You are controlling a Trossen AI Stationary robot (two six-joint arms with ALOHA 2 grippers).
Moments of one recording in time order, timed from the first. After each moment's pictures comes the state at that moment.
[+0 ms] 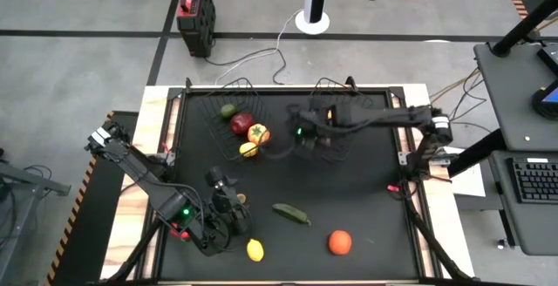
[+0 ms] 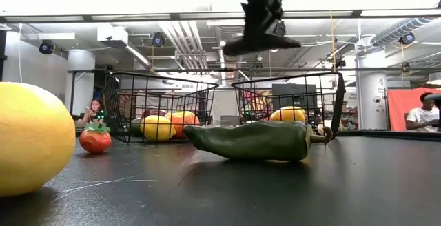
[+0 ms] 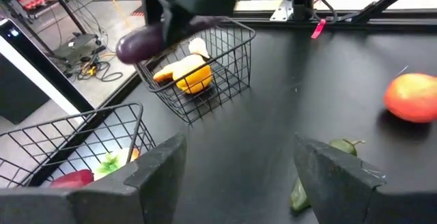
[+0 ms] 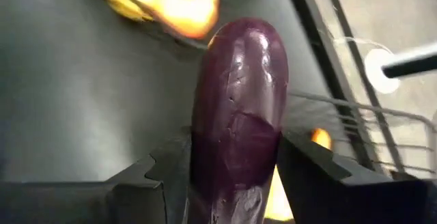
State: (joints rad) left arm -0.71 1.53 1.29 -0.79 -1.07 -0.77; right arm -0.05 1.78 1.73 -1.07 0.37 0.18
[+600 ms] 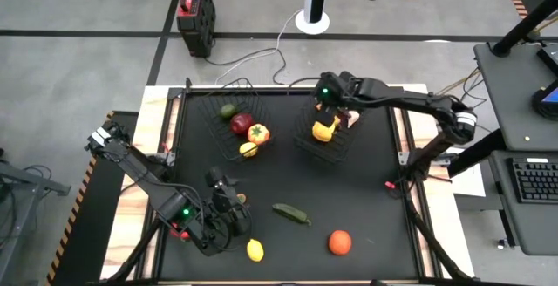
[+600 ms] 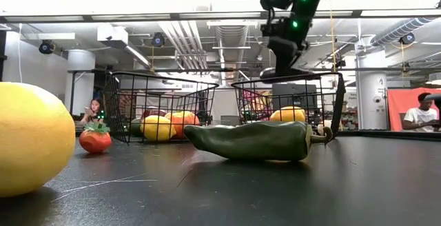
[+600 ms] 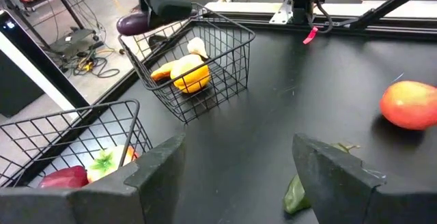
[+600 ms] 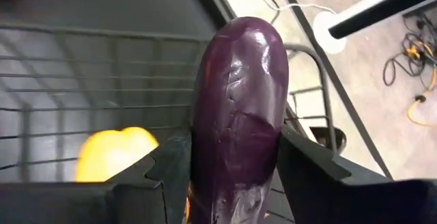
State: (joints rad) left arm -0.71 1.53 1.29 -0.78 -1.07 -0.80; right arm -0.45 1.56 1.32 -0.79 0.37 -0.05
